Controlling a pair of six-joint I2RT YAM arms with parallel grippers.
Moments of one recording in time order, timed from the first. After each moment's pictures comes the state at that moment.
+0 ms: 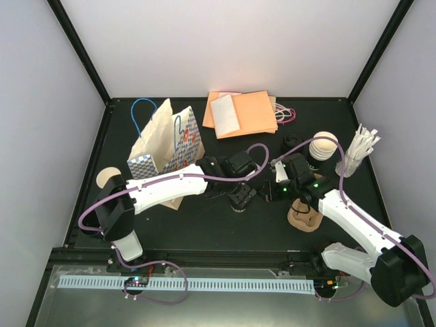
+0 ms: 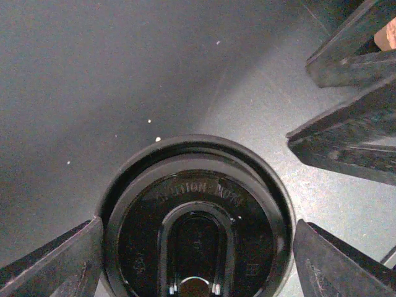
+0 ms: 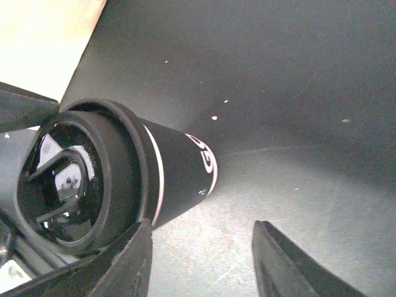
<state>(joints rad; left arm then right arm) -1.04 1.70 1.37 -0.77 -0.06 -0.26 0.51 1.08 0.69 -0.56 -0.34 0.42</state>
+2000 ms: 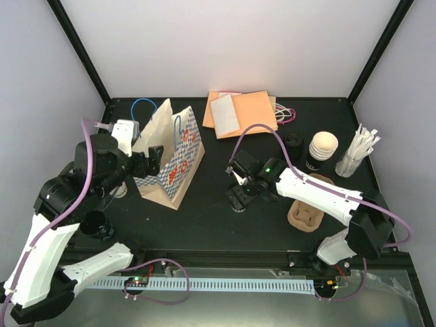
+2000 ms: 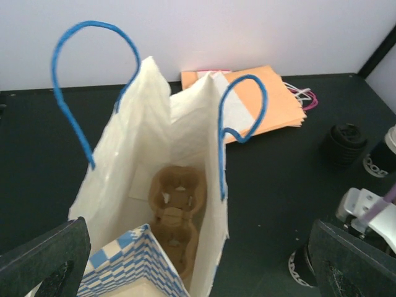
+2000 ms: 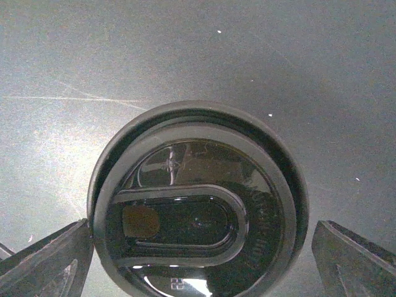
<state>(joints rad) -0.60 0.88 1.48 -1.10 -0.24 -0.31 0.91 1.47 1.15 -0.89 0.05 0.22</state>
